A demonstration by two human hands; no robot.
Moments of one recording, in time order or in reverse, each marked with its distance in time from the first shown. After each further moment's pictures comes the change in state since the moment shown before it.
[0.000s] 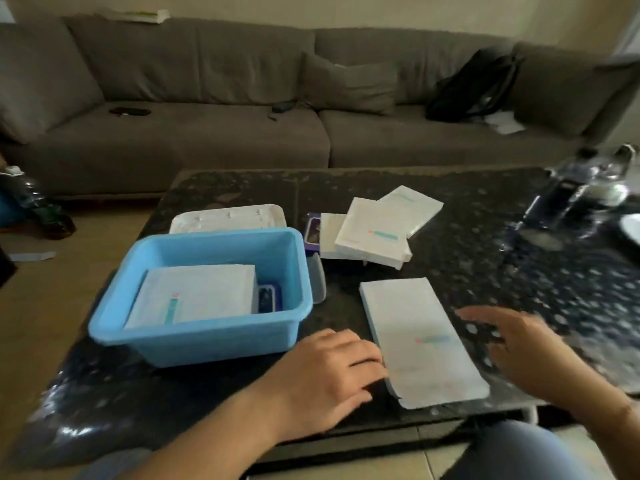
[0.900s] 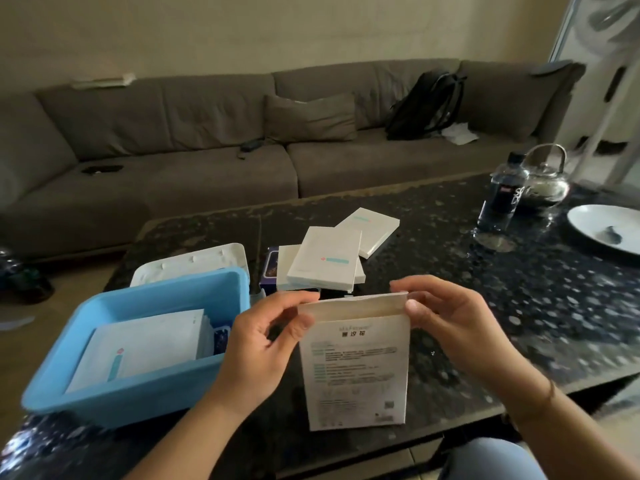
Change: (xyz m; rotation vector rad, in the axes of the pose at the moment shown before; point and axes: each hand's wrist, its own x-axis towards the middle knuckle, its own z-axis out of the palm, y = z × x) left_hand 0.063 0.004 -0.025 -0.674 0.532 -0.494; right_hand 0.002 -0.010 -0.022 1.025 0.258 -0.347
